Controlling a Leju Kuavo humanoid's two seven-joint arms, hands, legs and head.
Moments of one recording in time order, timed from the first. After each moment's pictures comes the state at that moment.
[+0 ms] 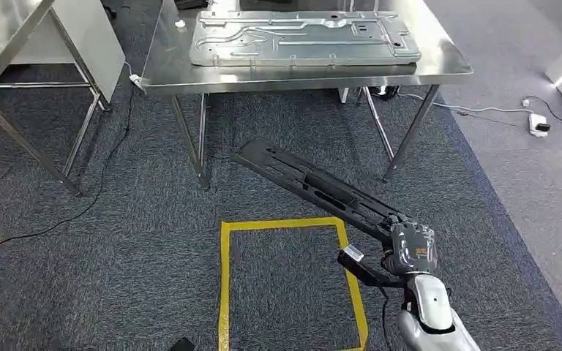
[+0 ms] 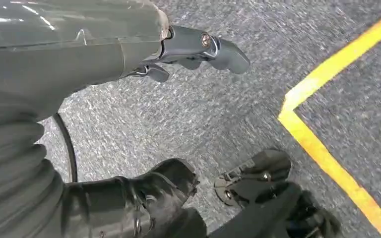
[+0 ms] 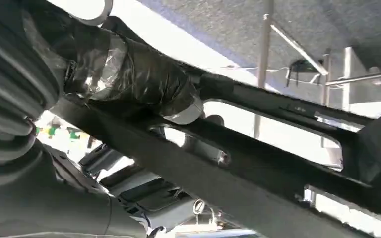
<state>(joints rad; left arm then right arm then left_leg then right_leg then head) -0.13 -0.12 0.31 -0.22 -0.93 0.01 -0.38 -0.21 -0.21 0.36 -1.22 1.22 -0.49 -0.01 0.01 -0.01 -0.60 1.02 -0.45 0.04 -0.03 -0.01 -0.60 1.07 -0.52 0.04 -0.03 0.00</state>
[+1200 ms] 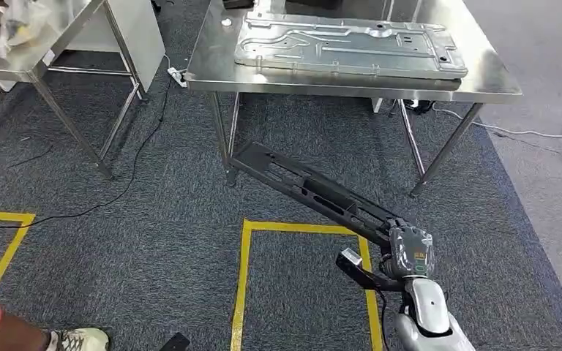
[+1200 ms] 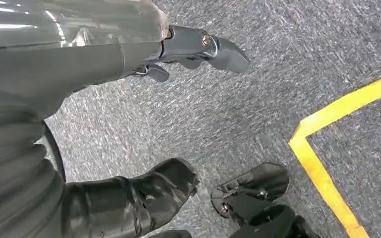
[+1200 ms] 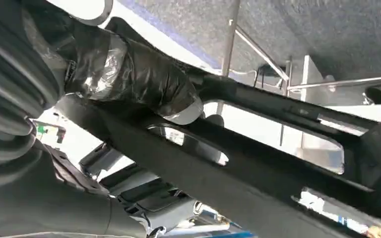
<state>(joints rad) -0.14 -0.11 0.32 -0.22 -0.92 0.04 -0.37 -0.19 -0.20 0.36 -1.20 1.22 -0.50 0.01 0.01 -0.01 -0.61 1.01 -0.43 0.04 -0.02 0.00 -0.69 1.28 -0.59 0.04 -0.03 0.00</state>
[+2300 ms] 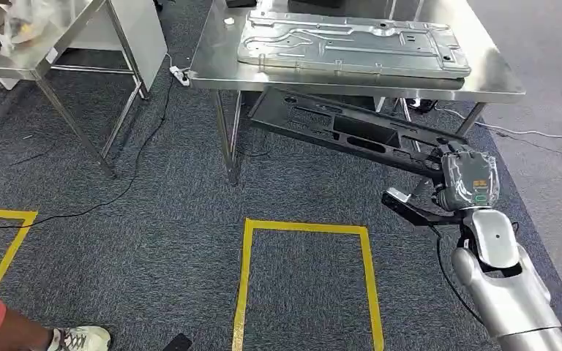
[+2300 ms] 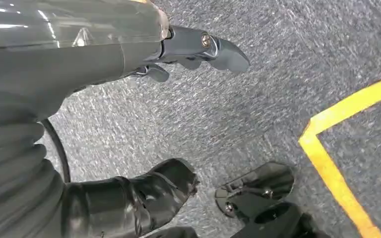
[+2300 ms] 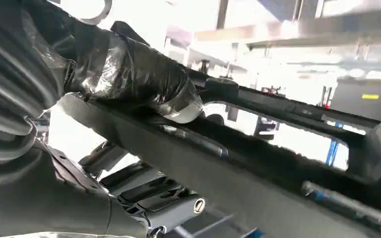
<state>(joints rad) -0.14 -0.11 0.33 -0.22 -0.93 0.03 -0.34 -0.45 -0.44 0.33 -1.40 1.21 -0.31 -0.04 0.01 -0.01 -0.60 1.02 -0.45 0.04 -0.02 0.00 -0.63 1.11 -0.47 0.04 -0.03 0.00</state>
